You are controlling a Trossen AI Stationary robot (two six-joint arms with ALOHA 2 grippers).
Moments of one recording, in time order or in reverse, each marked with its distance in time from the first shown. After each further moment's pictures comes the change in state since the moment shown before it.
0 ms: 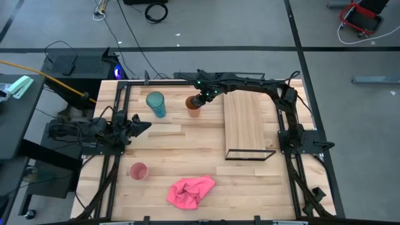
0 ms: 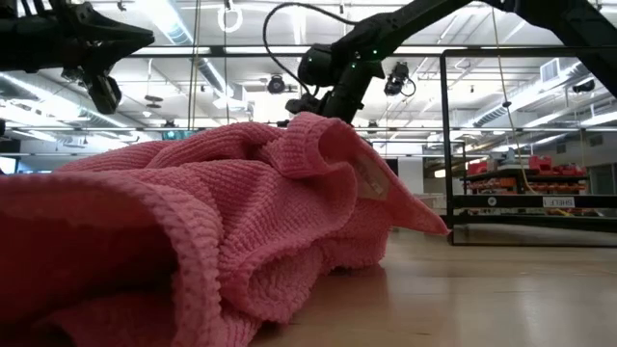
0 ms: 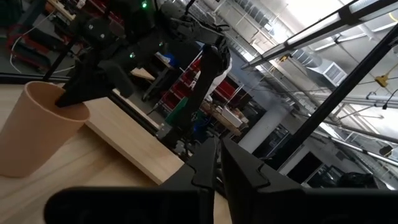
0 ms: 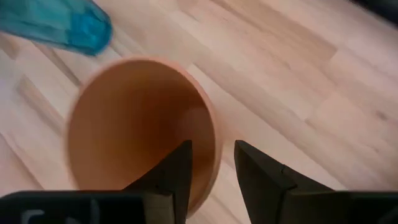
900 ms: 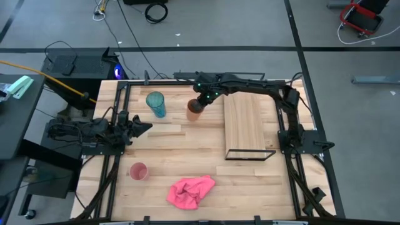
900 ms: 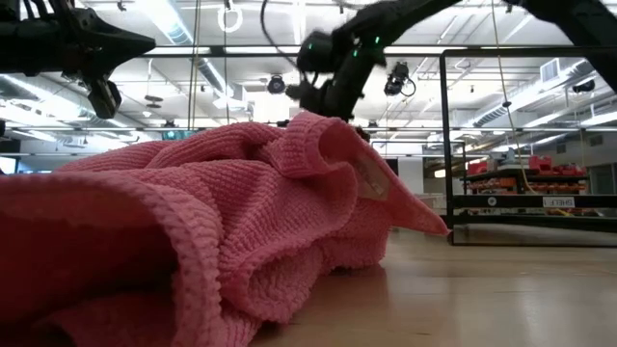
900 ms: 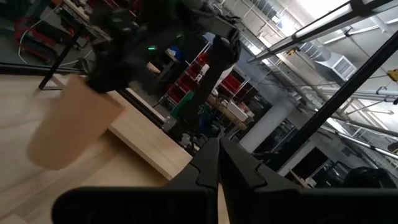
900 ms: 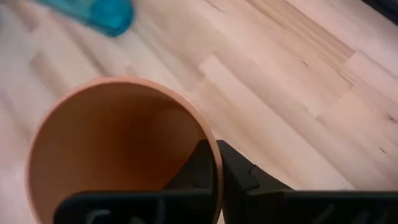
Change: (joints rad) left arm 0.000 0.016 0.000 -0.025 -0.002 -0.014; right arm 0.047 -0.058 0.000 -0.027 0.001 -0.072
